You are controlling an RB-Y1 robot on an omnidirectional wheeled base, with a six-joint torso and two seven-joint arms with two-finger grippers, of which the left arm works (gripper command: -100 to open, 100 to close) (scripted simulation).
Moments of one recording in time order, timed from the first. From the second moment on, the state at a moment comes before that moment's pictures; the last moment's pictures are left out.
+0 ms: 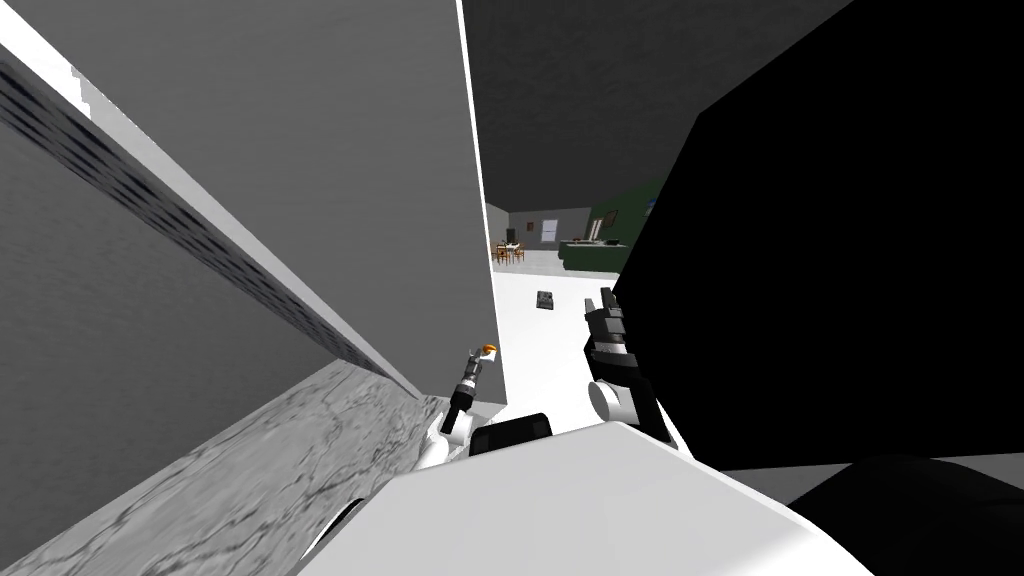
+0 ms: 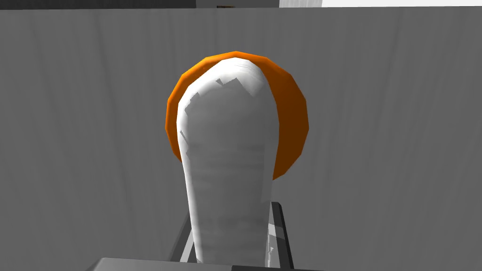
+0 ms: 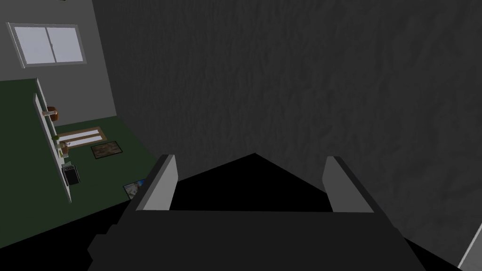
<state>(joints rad) -0.17 0.06 -0.17 -0.61 -0.06 -0.82 0.09</state>
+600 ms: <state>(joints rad) -0.14 0.07 -0.13 -0.66 -0.04 -0.78 0.08</state>
